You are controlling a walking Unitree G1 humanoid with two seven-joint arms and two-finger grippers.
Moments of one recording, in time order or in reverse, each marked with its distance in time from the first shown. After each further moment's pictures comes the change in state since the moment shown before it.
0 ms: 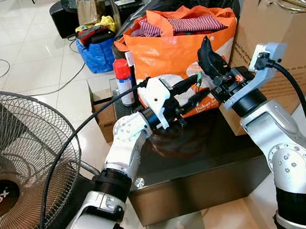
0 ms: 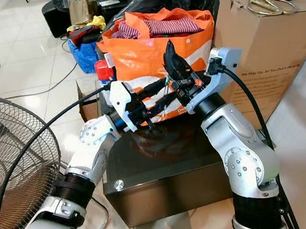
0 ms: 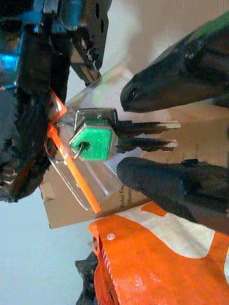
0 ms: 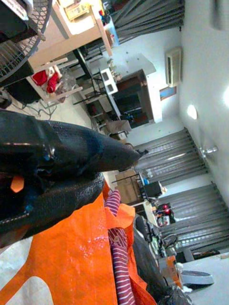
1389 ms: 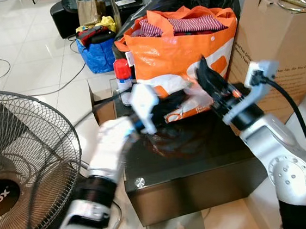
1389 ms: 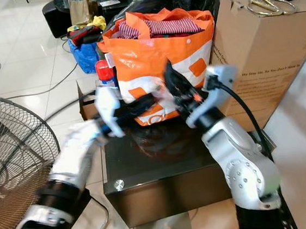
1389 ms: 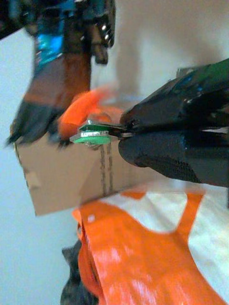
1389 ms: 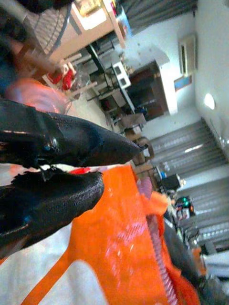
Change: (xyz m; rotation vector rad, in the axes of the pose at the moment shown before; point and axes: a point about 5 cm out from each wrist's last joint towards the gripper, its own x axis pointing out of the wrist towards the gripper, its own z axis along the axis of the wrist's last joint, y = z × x) left arm -0.037 0.015 0.003 0.019 0.070 0.005; right arm -0.021 -0.014 -0.021 0.027 0.074 -0.069
